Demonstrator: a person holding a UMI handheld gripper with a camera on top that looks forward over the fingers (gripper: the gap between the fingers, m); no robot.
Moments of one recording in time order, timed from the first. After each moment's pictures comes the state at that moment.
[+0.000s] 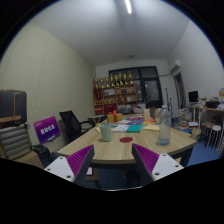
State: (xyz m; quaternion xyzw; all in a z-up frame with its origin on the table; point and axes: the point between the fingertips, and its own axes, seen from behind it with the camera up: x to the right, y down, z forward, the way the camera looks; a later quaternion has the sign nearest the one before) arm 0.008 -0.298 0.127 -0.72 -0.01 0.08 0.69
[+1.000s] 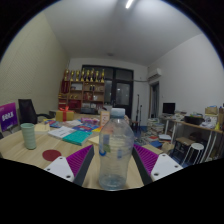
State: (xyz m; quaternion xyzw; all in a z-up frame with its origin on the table) arm 0.244 -0.023 0.103 -0.72 0.06 -0.11 0.68
